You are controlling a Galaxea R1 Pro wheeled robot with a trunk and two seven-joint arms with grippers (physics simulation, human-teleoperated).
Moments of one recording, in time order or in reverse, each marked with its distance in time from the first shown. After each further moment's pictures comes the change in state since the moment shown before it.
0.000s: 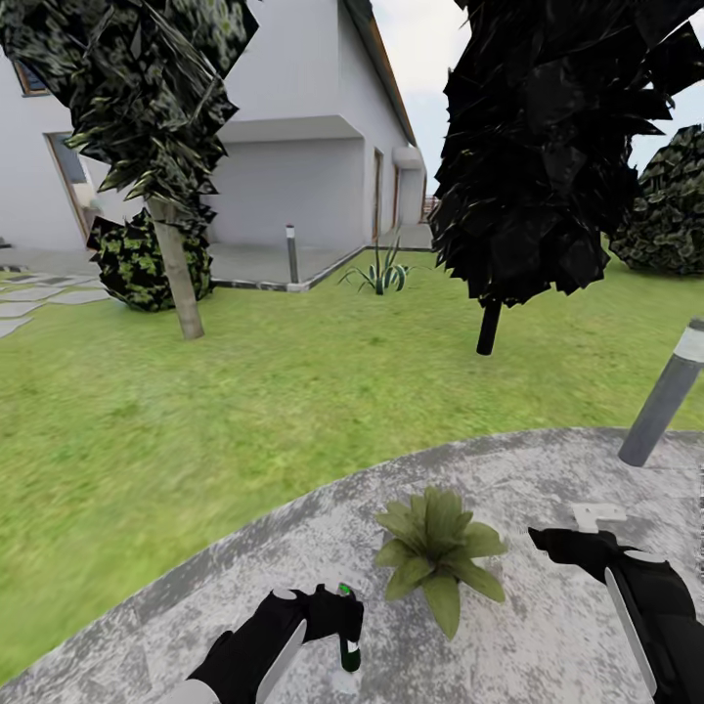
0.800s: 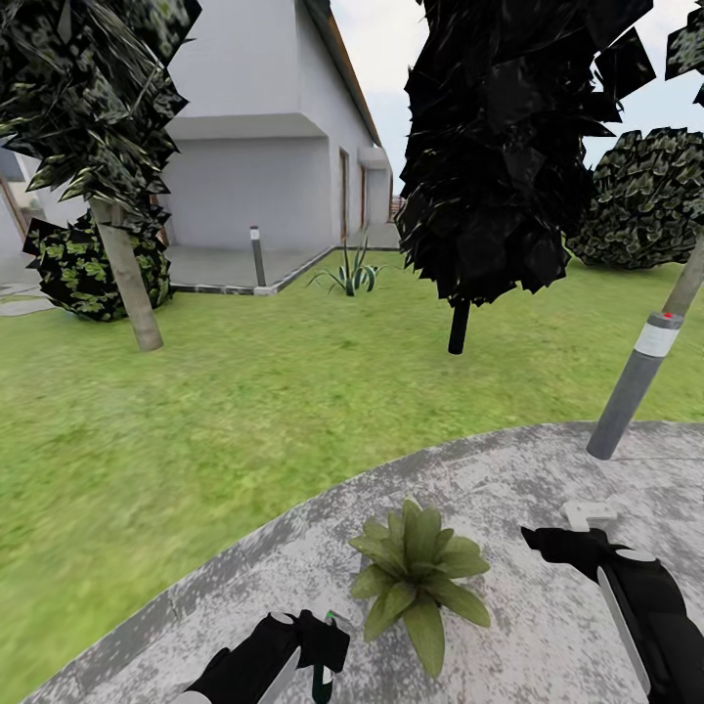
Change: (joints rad) left arm 0.001 0.009 -0.049 0.123 -0.029 -0.008 0.112; right arm -0.002 0.000 0.032 0.004 -0.003 -0.011 0.002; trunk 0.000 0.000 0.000
